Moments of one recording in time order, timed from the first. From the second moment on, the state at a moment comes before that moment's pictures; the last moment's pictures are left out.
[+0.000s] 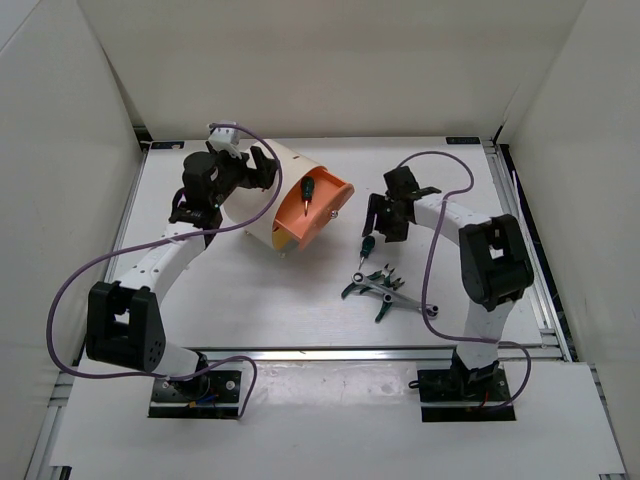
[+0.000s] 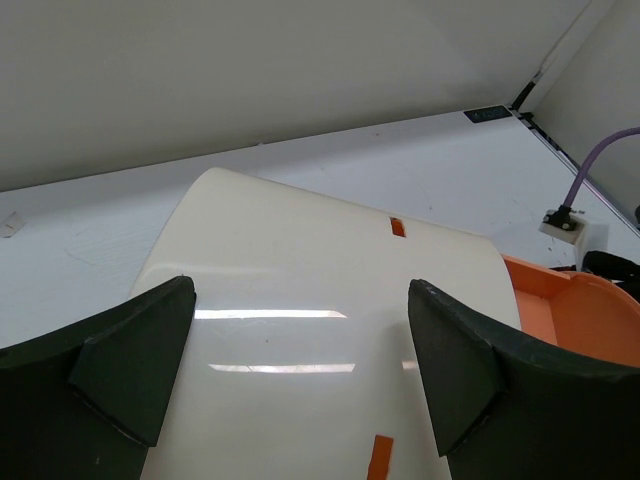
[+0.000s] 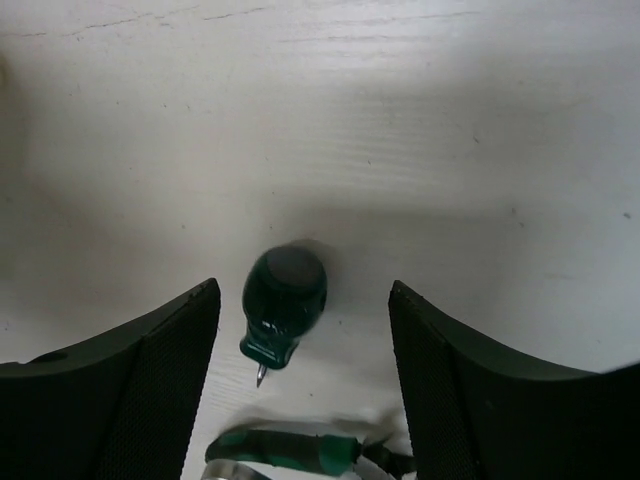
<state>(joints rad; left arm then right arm) -0.22 1.44 1.04 0.34 0.25 -0.18 0.37 1.87 1.28 -0.47 -0.11 0.49</state>
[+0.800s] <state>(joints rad) -0.22 1.44 1.03 0.35 0.25 -0.18 0.32 1.76 1.26 -0.51 -0.12 0.54</state>
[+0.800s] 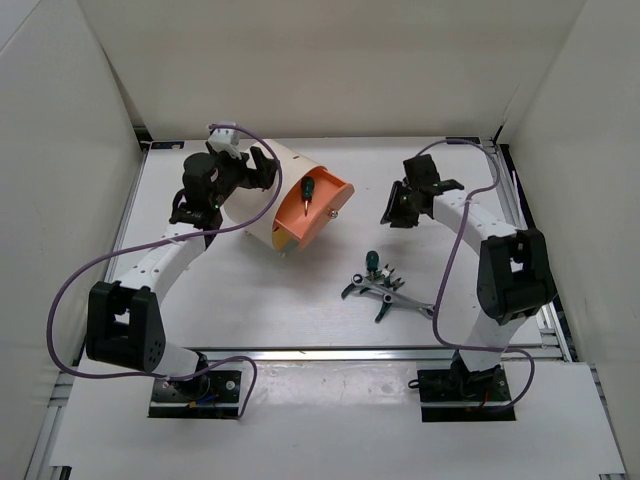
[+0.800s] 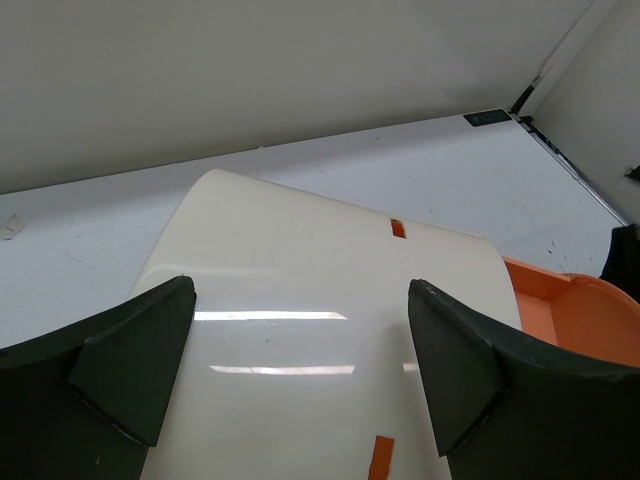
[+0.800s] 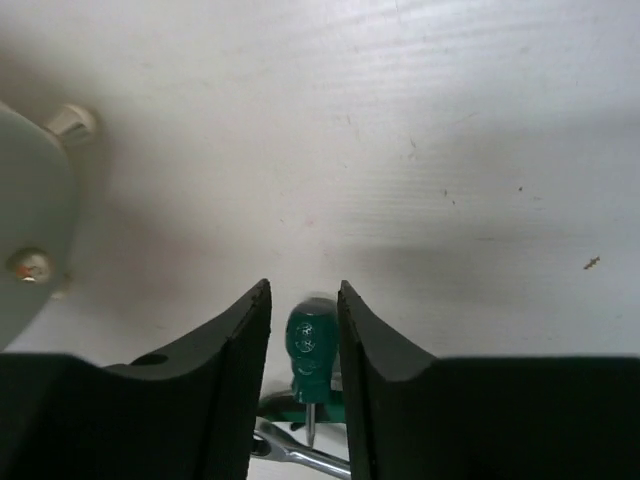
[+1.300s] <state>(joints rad) -0.22 1.44 1.02 0.36 0.25 -0.18 0.44 1.77 1.17 -0.53 -0.18 0.51</state>
